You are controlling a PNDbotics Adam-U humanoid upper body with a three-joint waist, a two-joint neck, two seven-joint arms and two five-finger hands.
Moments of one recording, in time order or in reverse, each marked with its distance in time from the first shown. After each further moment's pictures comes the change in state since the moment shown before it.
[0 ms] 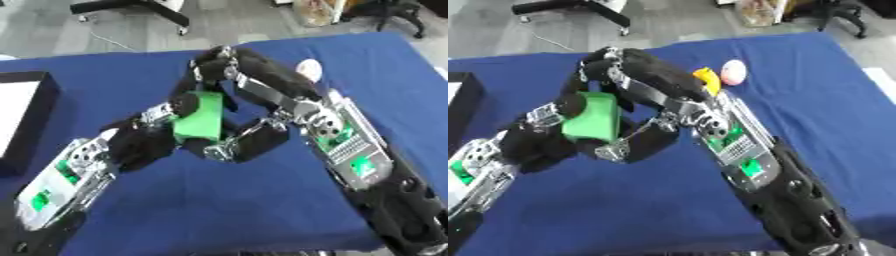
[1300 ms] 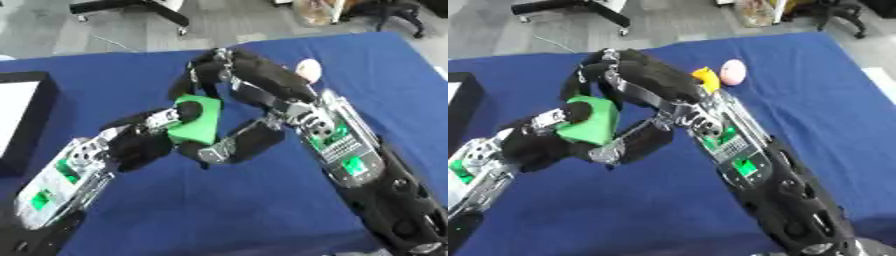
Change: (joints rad) left arm 0.001 -0.007 0.012 0.003 -0.023 0.015 0.024; right arm -0.011 0.003 -0.013 0.008 0.108 -0.030 -0.001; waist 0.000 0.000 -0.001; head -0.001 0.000
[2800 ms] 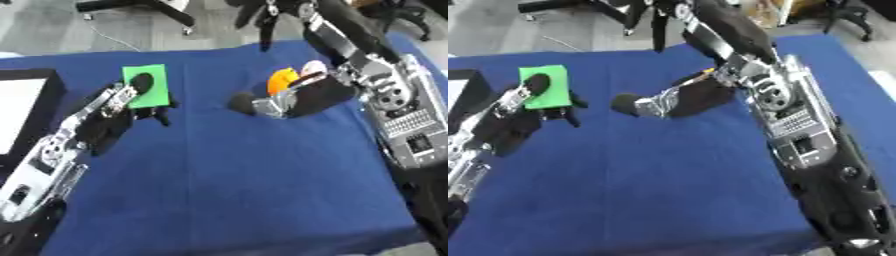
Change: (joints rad) left arm 0.113 0.015 0.229 0.065 -0.016 -0.109 0.263; right arm 0.025 -0.085 -0.194 -0.092 -0.041 0.059 -0.128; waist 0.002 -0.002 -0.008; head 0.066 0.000
